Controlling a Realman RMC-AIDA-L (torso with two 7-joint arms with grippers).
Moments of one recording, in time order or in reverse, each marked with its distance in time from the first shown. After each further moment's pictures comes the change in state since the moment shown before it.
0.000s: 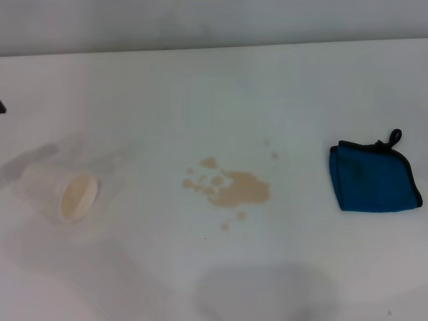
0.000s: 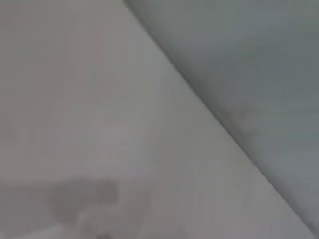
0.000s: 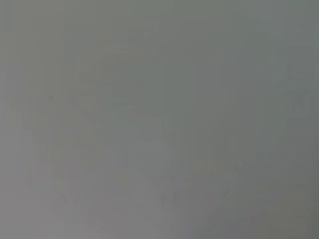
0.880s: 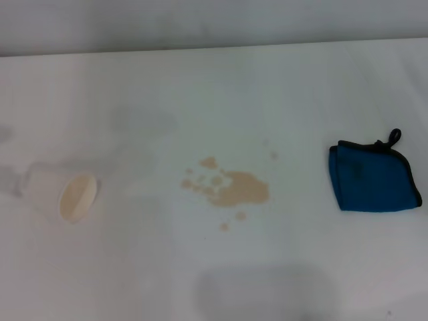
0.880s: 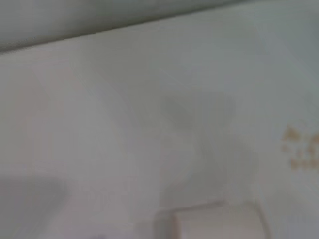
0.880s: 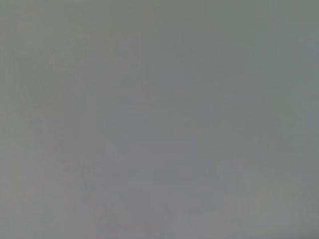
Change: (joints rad) left arm -0.105 0.124 0.254 0.050 0.145 -0.140 0.685; right arm -0.033 0.019 -0.238 0.085 -0.028 0.237 0.143
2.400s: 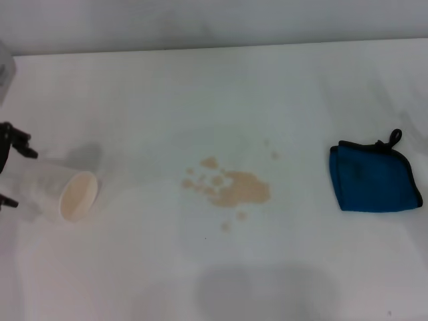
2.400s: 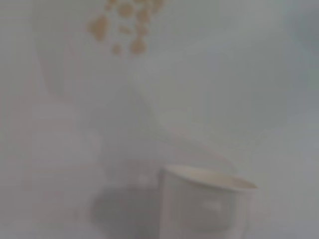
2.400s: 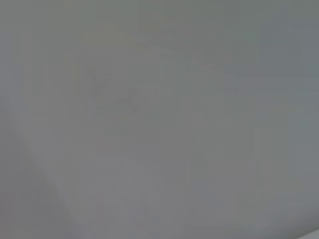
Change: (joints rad) left arm -0.081 -0.165 0.356 0.087 0.277 0.097 1.052; right arm -0.034 0.001 -0.023 0.182 -0.009 0.231 0.071
